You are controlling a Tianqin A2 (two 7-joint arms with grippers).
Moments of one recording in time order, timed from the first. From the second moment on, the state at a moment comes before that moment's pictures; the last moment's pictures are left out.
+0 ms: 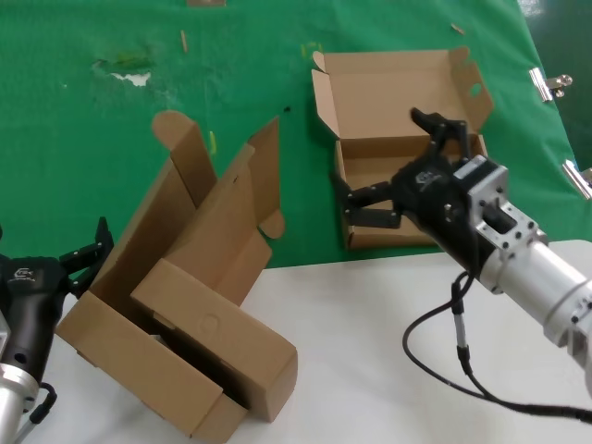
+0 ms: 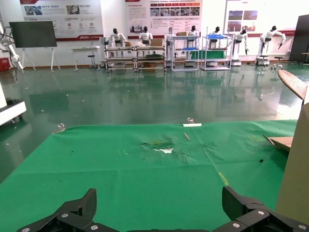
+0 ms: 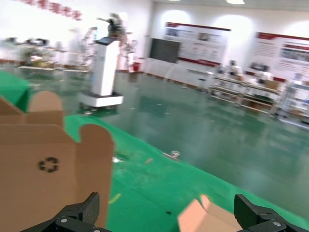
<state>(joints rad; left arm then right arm) 0.00 -0.30 1.60 -1.60 -1.80 0.00 0.00 0.29 0.38 -1.75 1.54 1.52 -0.38 0.13</state>
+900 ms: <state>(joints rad) 0.00 -0.30 1.60 -1.60 -1.80 0.00 0.00 0.03 0.31 -1.62 1.59 1.77 -0.04 0.01</state>
